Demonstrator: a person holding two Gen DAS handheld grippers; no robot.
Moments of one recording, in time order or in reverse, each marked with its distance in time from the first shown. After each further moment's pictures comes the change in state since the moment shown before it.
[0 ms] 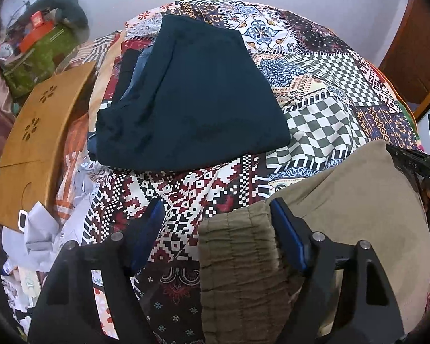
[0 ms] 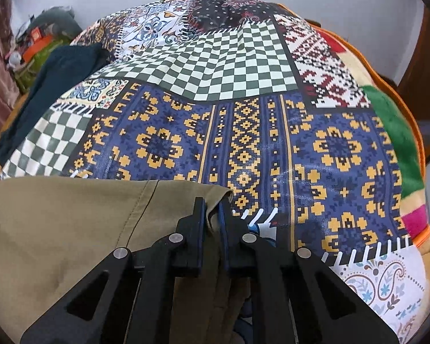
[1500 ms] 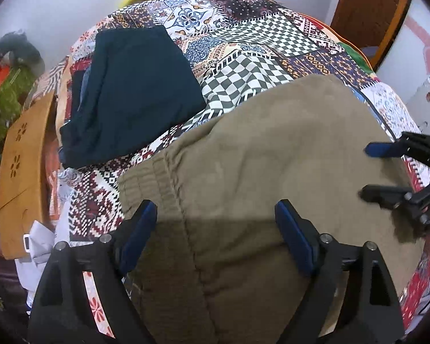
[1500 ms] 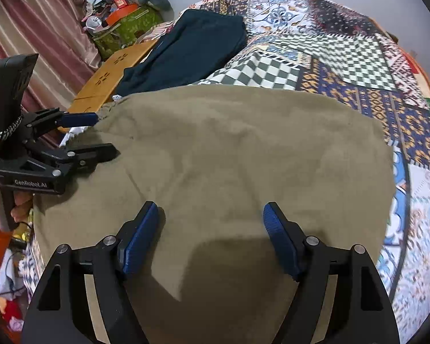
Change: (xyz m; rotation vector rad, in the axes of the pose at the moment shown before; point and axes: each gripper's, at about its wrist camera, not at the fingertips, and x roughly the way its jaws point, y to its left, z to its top) left arm -0.047 -0.068 -0.044 0.270 0.060 -0.074; right arm -0.093 0.129 -0.080 -0.159 0.072 0.337
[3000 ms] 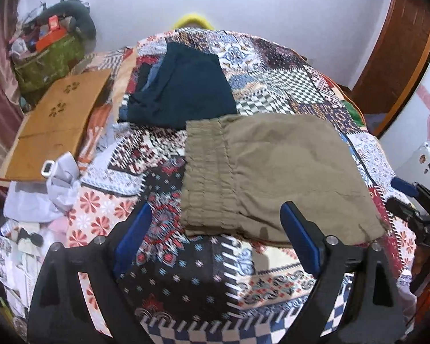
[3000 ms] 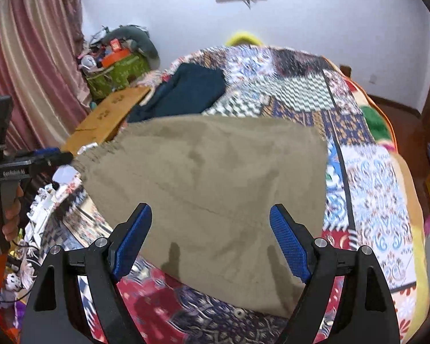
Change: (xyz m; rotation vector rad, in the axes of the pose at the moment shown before) left arm -0.111 0.013 -0.099 -0.297 -0.184 0.003; right arm -0.096 0.041 -0.071 0.029 -0.279 -0.125
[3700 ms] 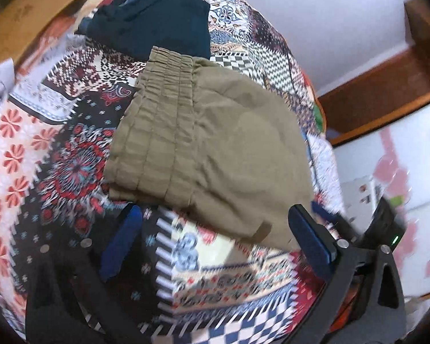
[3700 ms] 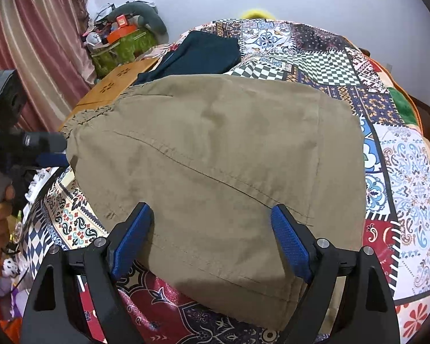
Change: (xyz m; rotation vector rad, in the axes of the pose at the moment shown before) left arm 0.058 0.016 -0.011 -0.329 0.206 -0.376; right arm 0.056 0.009 -0.025 -0.026 0.113 0.041
